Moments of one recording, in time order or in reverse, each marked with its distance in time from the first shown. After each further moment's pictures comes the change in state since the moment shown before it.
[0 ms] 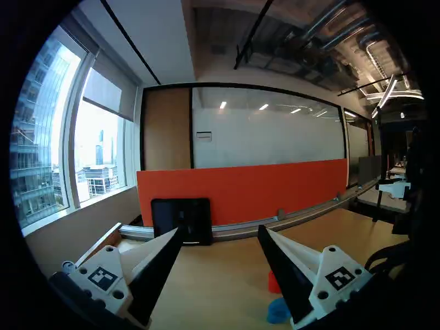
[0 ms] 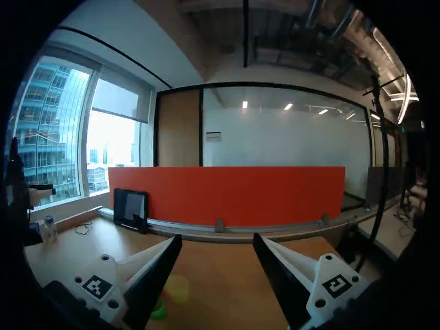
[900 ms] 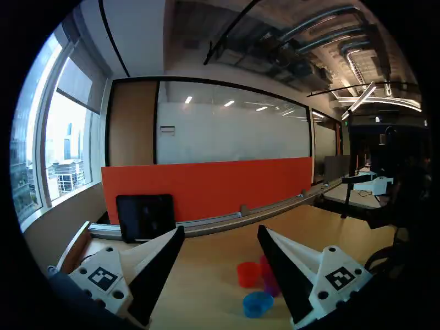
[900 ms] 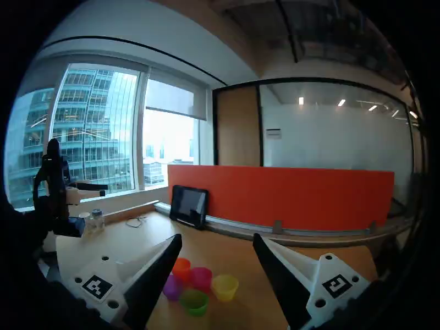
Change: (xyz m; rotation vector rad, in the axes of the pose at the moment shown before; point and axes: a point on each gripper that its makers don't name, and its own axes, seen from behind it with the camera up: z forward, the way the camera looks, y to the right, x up) left arm 0.000 0.043 -0.010 -0.258 -0.028 -0.018; right arm 0.015 -0.083 -0.019 0.408 -0.023 -0.021
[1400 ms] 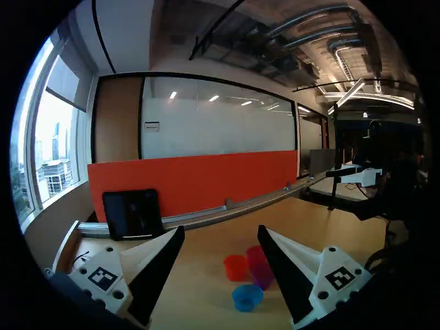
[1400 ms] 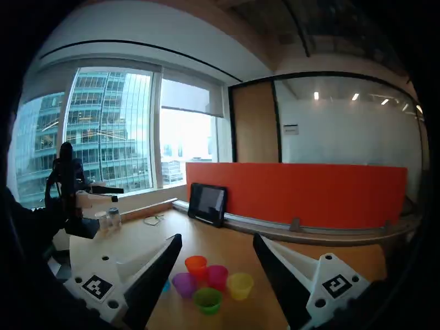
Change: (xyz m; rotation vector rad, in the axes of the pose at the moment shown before) left arm -0.015 0.020 -0.005 -0.095 -0.036 0.022; right arm -0.008 -0.014 0.003 0.117 -0.027 0.012
